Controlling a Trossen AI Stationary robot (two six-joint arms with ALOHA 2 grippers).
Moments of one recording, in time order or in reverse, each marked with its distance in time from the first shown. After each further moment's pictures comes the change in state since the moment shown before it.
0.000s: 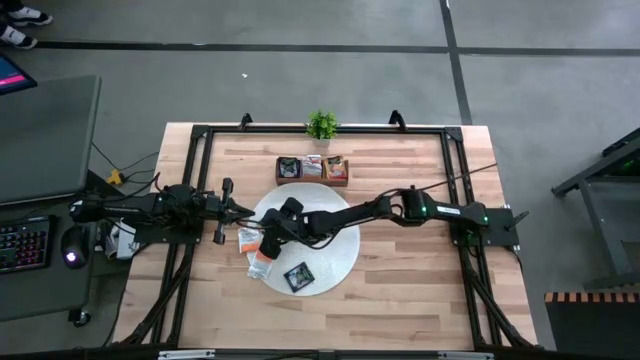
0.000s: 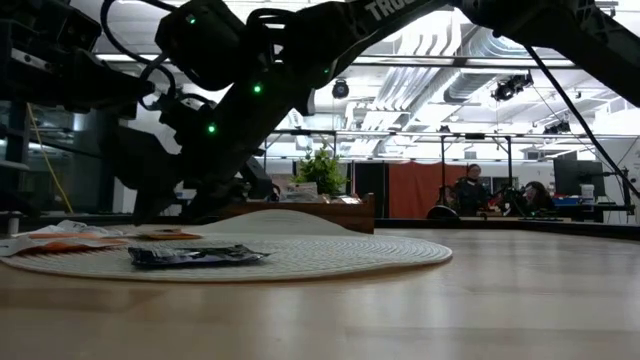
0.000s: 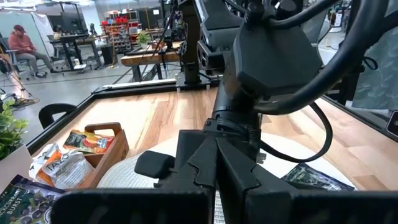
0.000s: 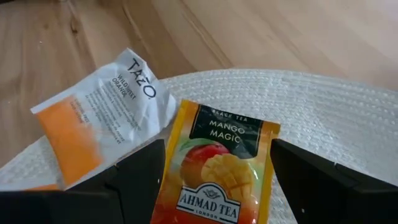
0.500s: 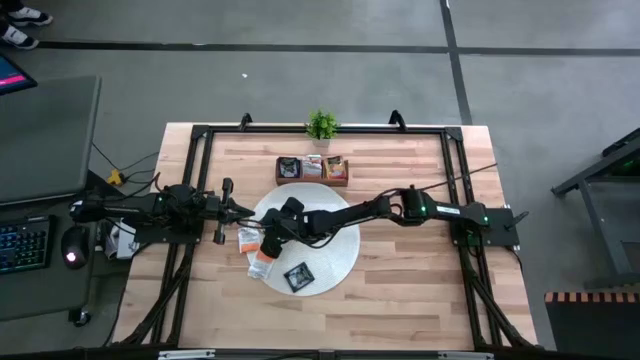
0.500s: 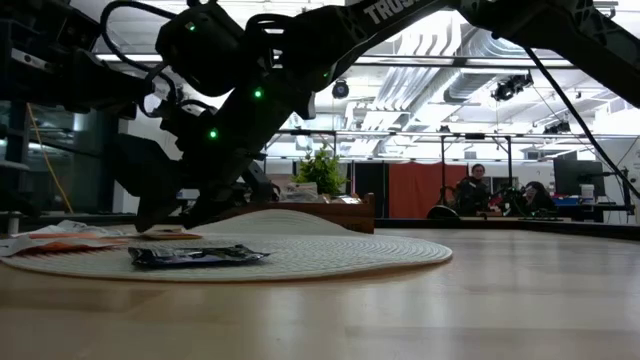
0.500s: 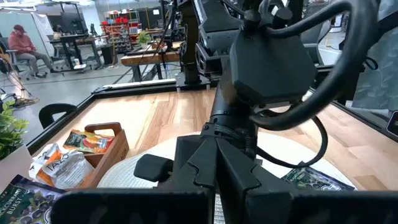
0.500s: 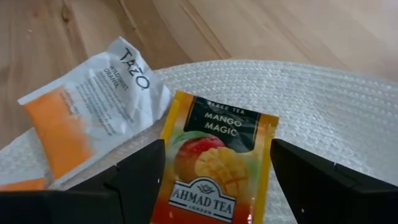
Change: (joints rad) left arm 0.000 0.000 0.000 0.000 0.000 0.000; right arm -0.008 0.006 0.002 -0.018 -0.014 0.000
